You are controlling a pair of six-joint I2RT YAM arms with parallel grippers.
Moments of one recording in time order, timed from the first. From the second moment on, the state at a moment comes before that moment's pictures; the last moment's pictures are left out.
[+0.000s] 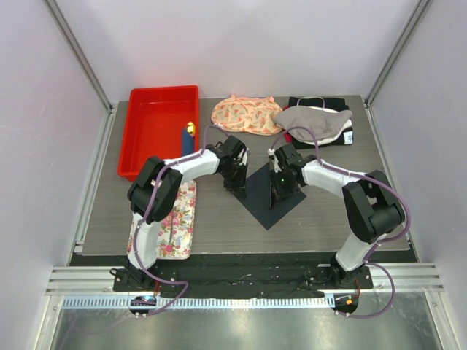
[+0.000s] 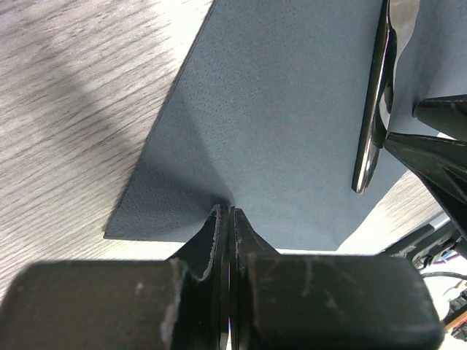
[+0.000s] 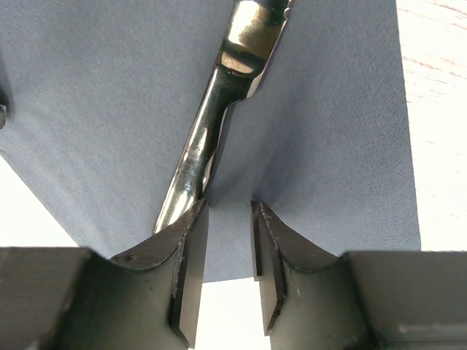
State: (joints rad) left arm -0.65 2.07 1.45 -0.56 0.34 -0.48; right arm 0.46 1.69 1.00 -0.51 -0.07 0.18
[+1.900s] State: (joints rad) left arm -0.21 1.70 1.08 -0.76 0.03 -0.17; right arm 0.45 1.39 1.15 -0.68 -0.12 0.06
